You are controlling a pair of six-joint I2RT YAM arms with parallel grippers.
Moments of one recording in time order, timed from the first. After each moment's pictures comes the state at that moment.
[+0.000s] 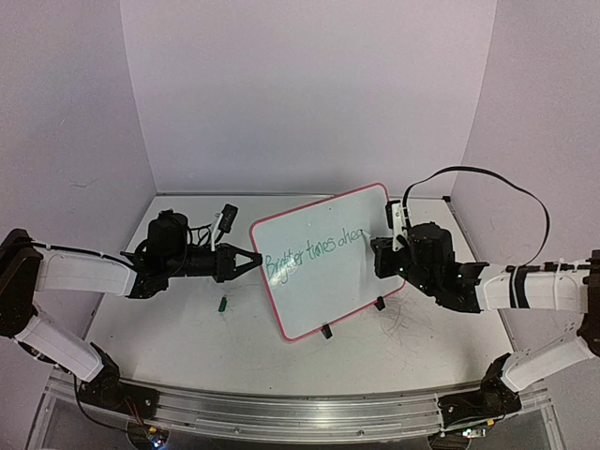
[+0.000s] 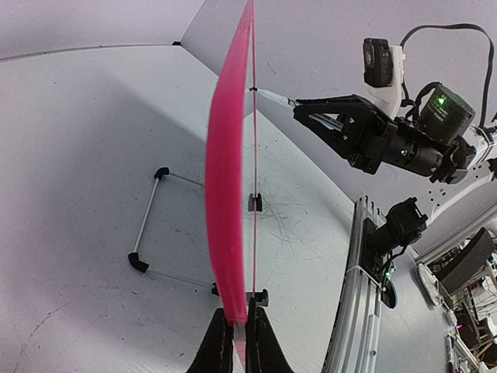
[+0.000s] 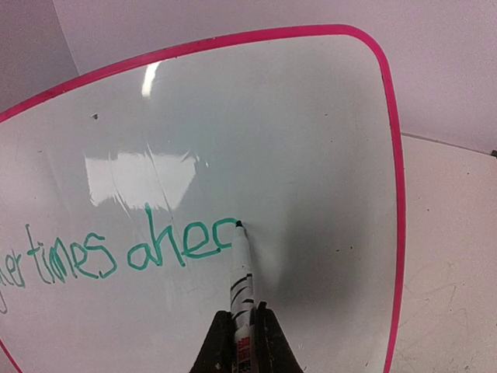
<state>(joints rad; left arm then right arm) -0.64 1.40 0.63 0.49 0.59 -0.42 0.77 1.32 0.67 0.29 0.36 0.24</state>
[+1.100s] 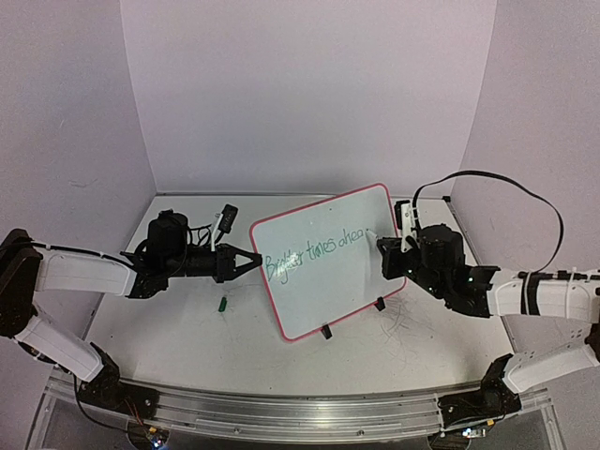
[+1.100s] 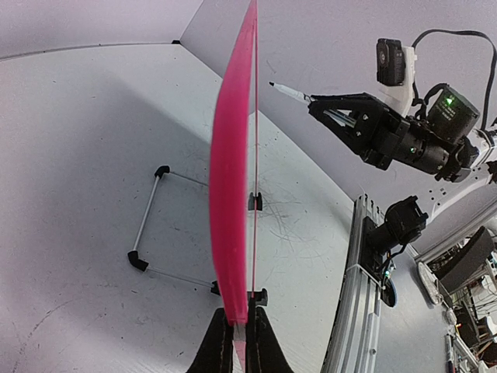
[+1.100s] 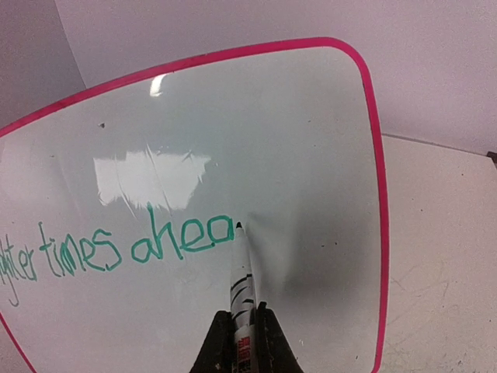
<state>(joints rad) -0.64 1.40 0.63 0.49 0.60 -0.42 0.77 1.23 0.63 0.27 0.35 0.24</state>
